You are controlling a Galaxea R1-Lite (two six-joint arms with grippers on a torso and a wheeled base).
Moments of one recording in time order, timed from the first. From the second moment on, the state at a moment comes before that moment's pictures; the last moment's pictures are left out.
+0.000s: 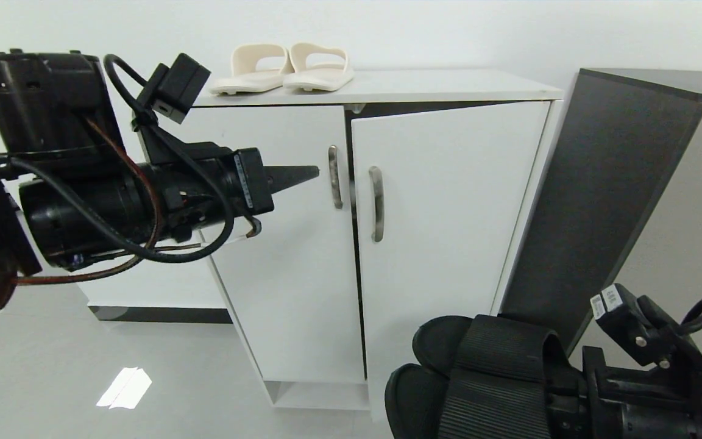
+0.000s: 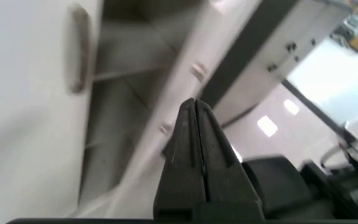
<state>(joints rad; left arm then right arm) -0.43 1.49 -1.03 -0.41 -0.36 -0.29 0.74 1.38 -0.35 -0.76 0.38 0.08</state>
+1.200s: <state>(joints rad) -0.55 1.77 -1.23 -0.51 -0.36 -0.29 0.79 1.37 -0.35 -0.75 0.38 0.07</state>
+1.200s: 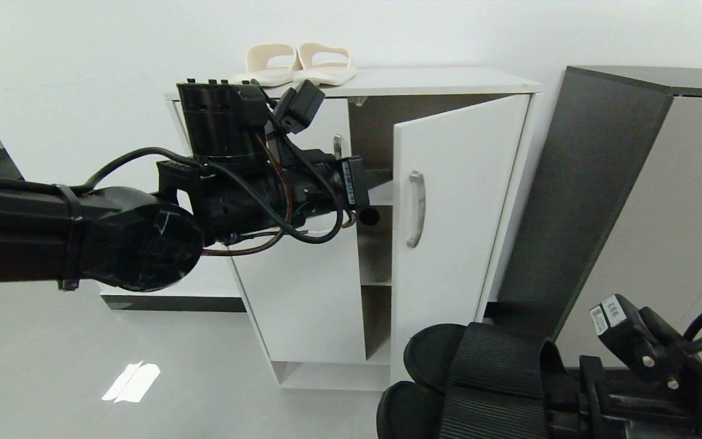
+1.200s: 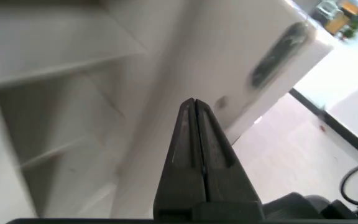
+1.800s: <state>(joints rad) -0.49 1.70 -1.05 -0.71 -0.07 -0.24 0.85 1.37 -0.40 -0.75 0.22 0.10</state>
